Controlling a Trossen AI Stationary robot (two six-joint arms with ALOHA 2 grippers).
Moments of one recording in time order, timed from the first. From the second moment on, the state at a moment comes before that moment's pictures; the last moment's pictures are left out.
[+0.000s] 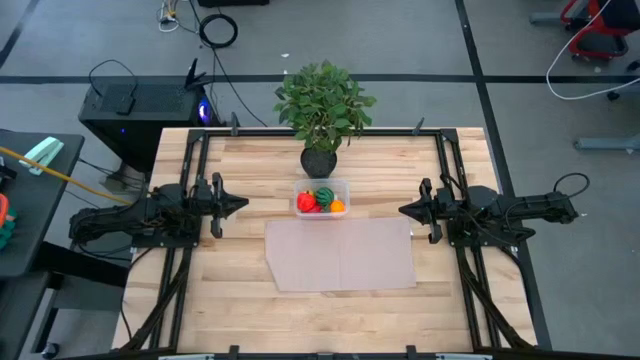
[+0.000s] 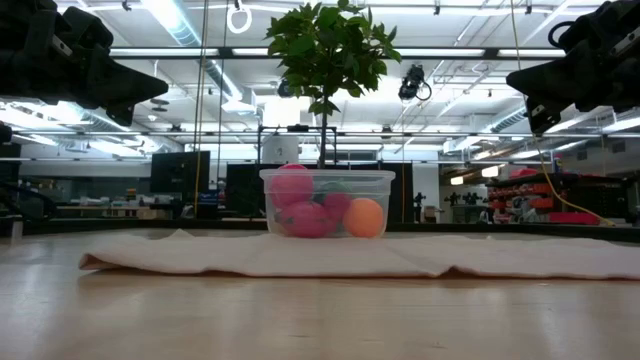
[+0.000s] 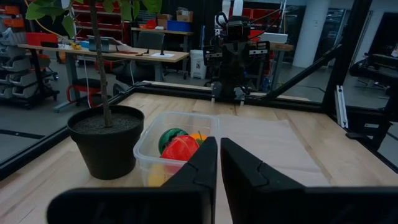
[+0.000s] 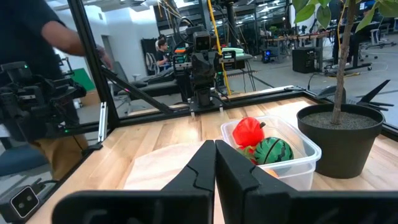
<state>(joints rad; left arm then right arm) 0.11 0.01 0.06 -0.04 -0.04 -0.09 0.07 0.01 0.01 0.03 0.07 0.16</state>
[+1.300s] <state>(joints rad) 0.11 0.01 0.06 -0.04 -0.04 -0.09 0.07 0.01 0.01 0.03 0.07 0.16</state>
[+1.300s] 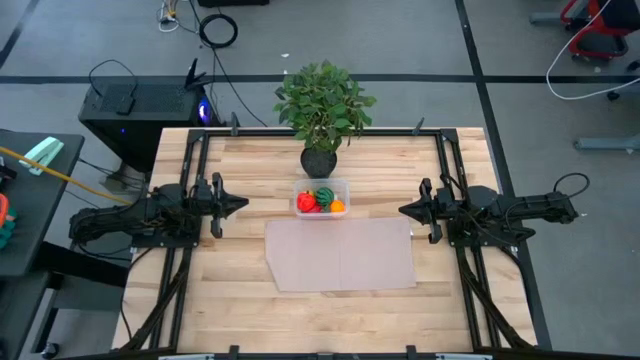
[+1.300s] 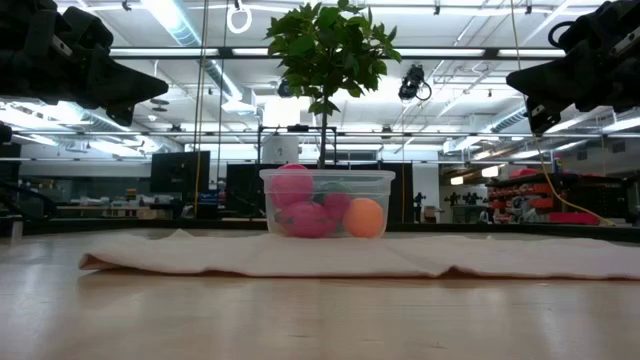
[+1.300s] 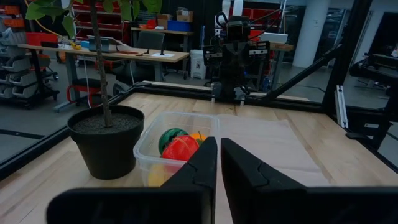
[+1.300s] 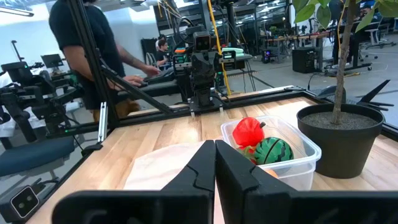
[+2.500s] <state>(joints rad) 0.11 0.01 0.06 -0.04 -0.04 -0.09 0.07 0.01 0.01 0.03 0.07 0.16</state>
